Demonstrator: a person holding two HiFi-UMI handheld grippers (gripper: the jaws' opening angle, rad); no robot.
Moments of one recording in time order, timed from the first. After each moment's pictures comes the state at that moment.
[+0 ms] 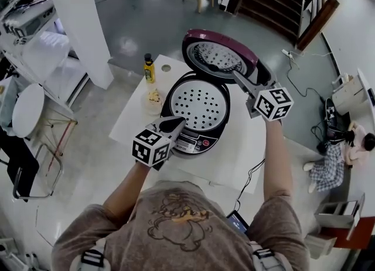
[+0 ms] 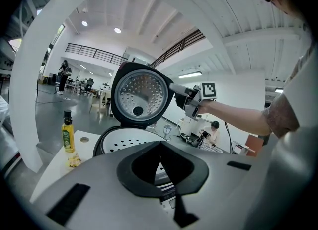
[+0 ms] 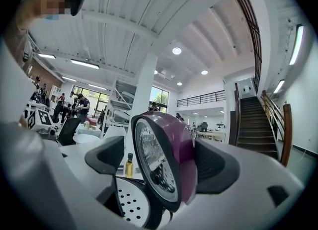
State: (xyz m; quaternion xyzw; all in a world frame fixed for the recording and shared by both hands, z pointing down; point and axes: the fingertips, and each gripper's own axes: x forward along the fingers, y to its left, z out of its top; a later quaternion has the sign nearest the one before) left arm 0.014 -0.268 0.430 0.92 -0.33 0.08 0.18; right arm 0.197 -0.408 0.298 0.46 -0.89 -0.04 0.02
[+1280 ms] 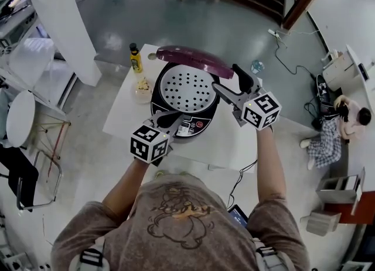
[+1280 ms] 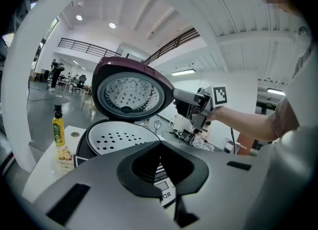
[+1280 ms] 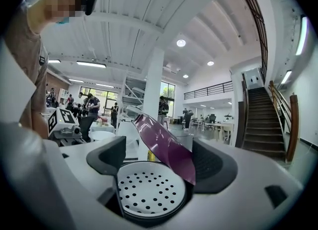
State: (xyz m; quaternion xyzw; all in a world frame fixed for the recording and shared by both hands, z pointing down) left arm 0.036 -0.231 0.442 0.93 -0.29 0.09 0.18; right arm 0.164 -0.311 0.346 0.42 -0.91 -0.01 0.05
